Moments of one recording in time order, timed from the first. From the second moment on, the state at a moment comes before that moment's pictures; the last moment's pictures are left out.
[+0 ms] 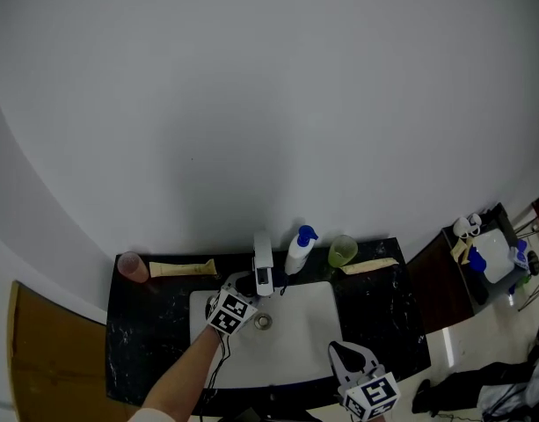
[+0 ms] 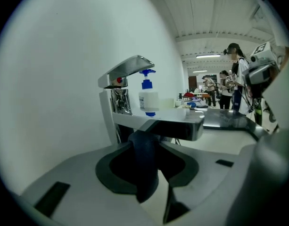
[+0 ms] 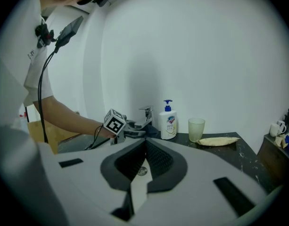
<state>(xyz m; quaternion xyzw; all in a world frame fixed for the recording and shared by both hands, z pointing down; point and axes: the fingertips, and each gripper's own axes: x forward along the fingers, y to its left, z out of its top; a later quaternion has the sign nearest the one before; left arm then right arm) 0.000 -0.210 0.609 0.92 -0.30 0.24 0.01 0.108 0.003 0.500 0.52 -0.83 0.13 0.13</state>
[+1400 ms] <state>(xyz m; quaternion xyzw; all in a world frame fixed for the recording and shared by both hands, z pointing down) -0.104 -0.011 0.444 0.87 -0.48 0.08 -0.04 0.076 0.014 0.436 0.45 -0.89 0.07 0.05</state>
